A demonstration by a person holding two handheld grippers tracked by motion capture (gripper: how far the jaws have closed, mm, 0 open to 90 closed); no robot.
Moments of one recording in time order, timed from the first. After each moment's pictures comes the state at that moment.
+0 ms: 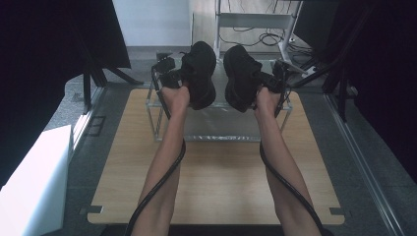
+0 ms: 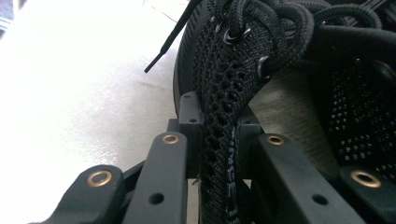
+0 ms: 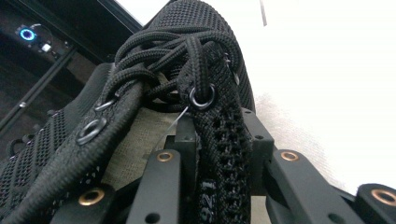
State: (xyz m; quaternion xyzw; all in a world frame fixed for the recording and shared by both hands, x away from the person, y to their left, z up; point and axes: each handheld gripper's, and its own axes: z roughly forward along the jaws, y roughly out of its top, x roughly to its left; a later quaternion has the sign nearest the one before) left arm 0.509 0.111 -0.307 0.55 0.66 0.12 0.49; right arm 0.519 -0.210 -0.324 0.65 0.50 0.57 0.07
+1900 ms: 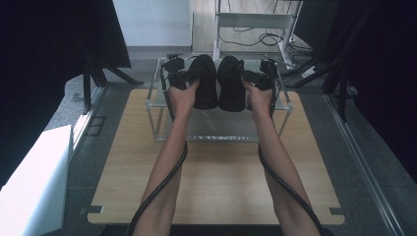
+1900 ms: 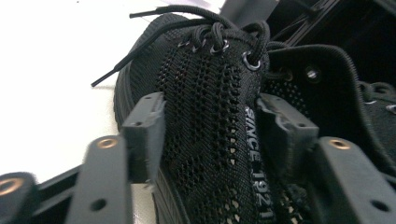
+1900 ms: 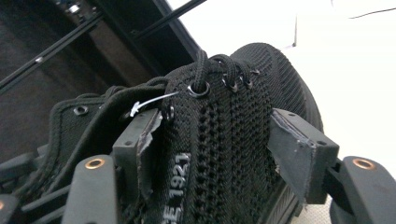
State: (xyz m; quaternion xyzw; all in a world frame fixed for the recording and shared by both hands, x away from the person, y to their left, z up) left arm 0.513 0.093 -0.313 0.59 0.61 0.13 0.51; right arm 0.529 -0.183 -0.323 0.56 0.58 0.58 0.10
